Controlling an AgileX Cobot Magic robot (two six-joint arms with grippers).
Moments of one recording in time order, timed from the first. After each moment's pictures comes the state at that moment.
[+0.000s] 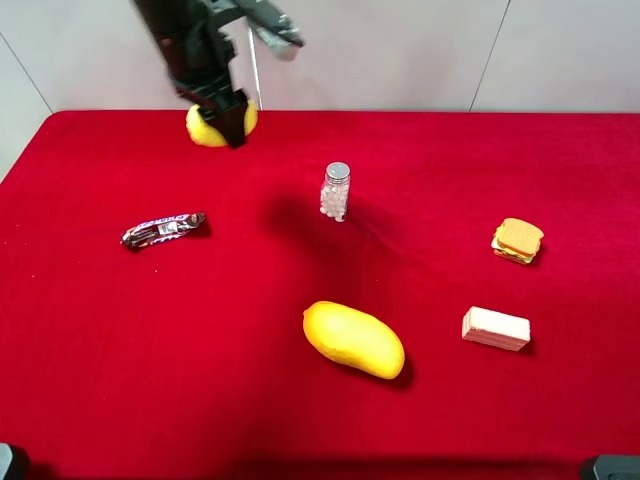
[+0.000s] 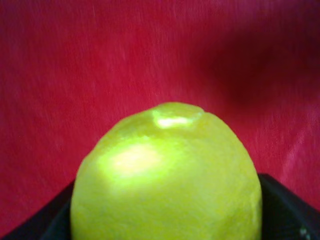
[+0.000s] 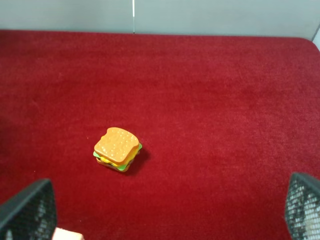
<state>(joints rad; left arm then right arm) -0.46 2.02 -1.64 -0.05 0.93 0.56 0.04 -0.01 -0.50 -0.07 1.02 0.03</state>
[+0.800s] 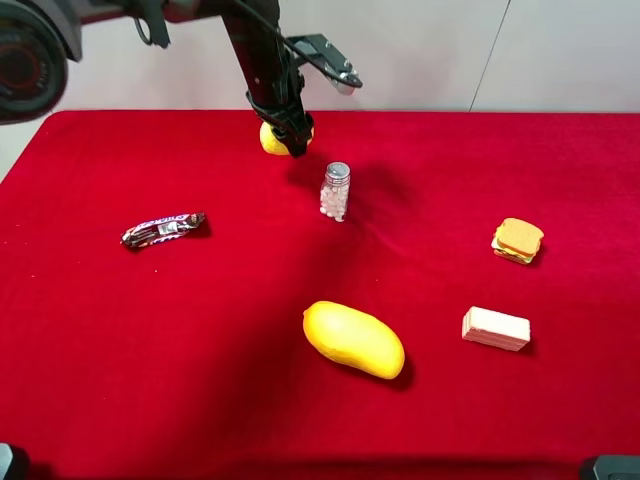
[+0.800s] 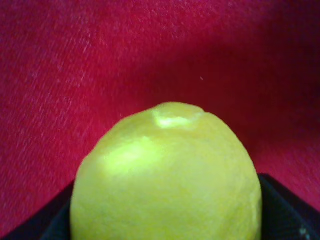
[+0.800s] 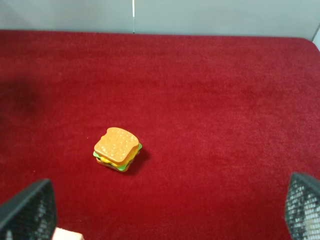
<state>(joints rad) -0.50 2.45 -2.09 -0.04 0.91 0.57 0.04 -0.01 -0.50 -0.07 1.02 0.03</state>
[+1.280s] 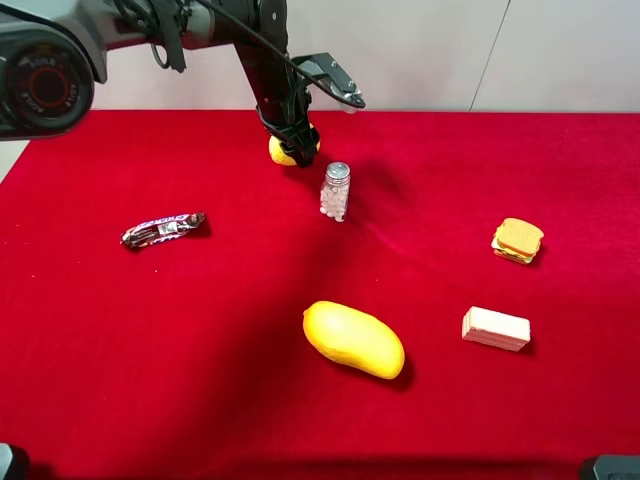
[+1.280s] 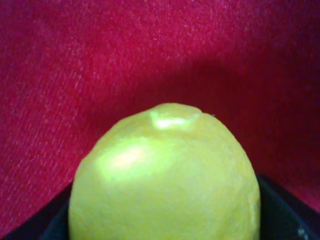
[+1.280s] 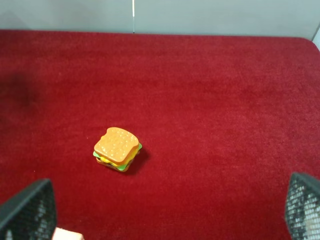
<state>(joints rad) -0.50 2.50 -2.10 -0.04 0.83 0.59 0.04 -0.01 -0.50 -0.07 1.02 0.03</state>
